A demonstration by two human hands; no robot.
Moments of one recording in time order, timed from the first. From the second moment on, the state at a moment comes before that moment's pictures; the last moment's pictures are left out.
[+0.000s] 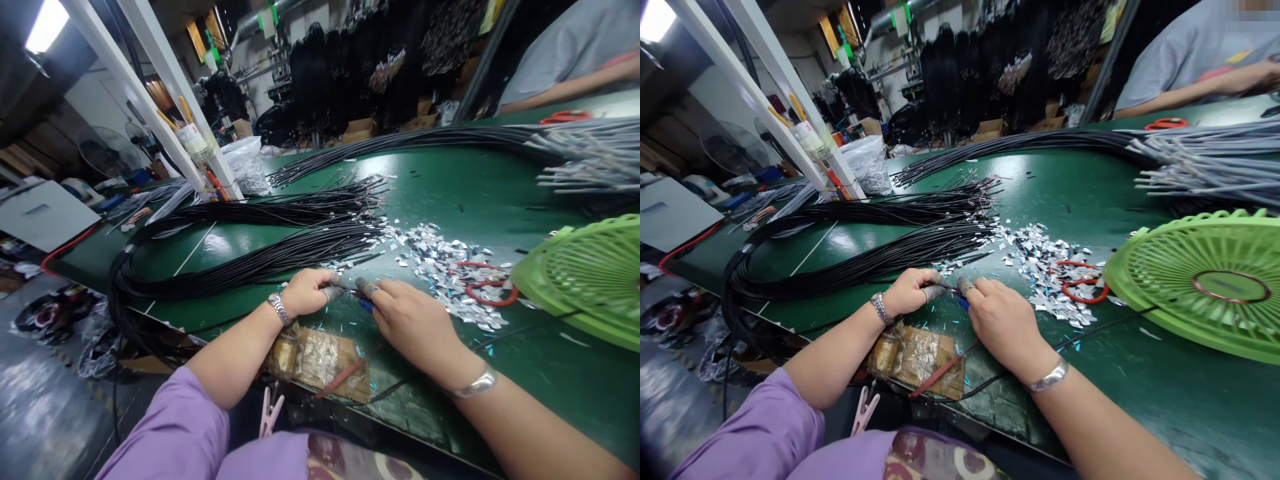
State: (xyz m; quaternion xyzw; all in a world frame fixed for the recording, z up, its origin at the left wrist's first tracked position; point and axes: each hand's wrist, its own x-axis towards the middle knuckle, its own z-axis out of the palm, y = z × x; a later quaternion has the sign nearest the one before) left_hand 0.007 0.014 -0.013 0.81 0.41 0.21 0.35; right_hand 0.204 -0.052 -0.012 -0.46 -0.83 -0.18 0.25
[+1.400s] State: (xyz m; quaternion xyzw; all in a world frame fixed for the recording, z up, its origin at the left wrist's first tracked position) left_hand 0.019 0.008 0.001 0.58 0.40 0.28 0.65; right_hand 0.194 -0.040 -0.022 -0.55 -0.70 0.22 0.39
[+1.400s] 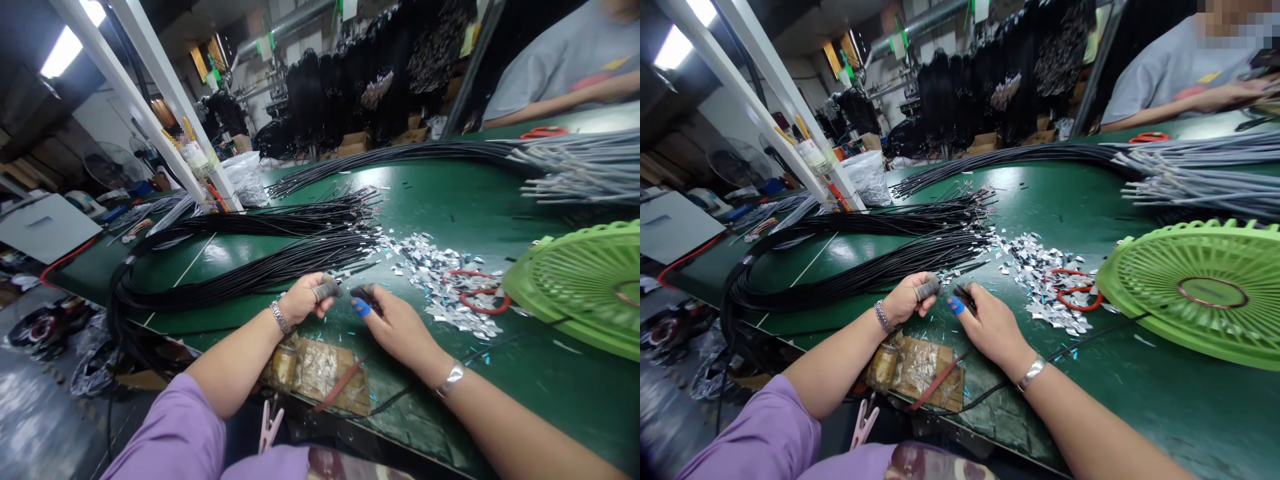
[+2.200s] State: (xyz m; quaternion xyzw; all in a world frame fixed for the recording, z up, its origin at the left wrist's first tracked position) left_hand 0.018 0.009 0.000 0.65 0.43 0.29 0.56; right_hand 0.204 -0.047 -0.018 -0.51 -0.80 -0.10 0.30
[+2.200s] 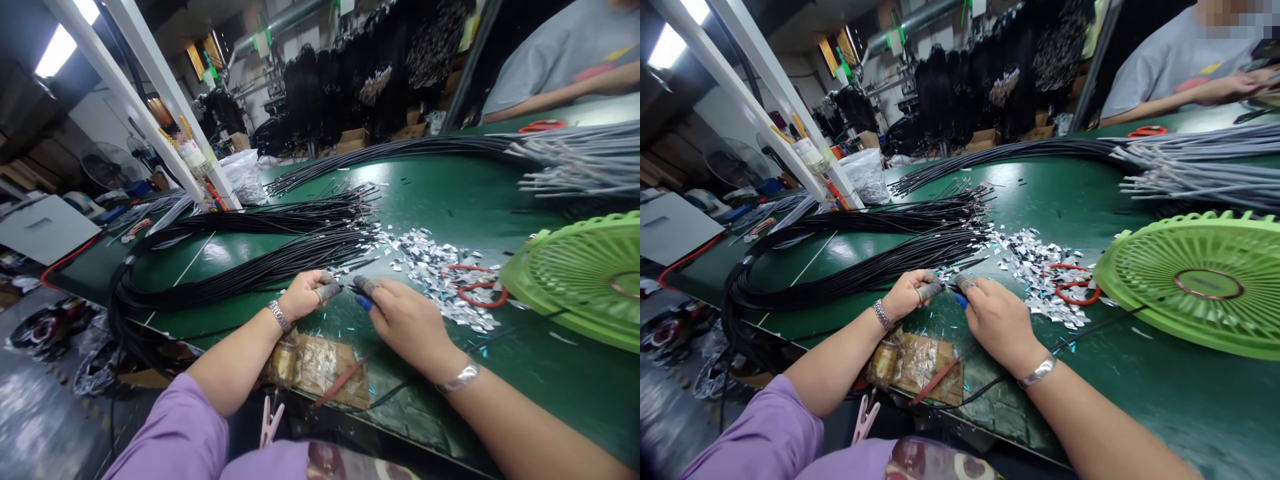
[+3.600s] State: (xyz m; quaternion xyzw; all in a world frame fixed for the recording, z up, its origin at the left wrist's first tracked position) left_hand 0.017 0.011 -0.007 0.68 0.36 0.22 0.60; right_hand 0.187 -0.040 -0.016 -0.46 -0.42 0.55 0.55
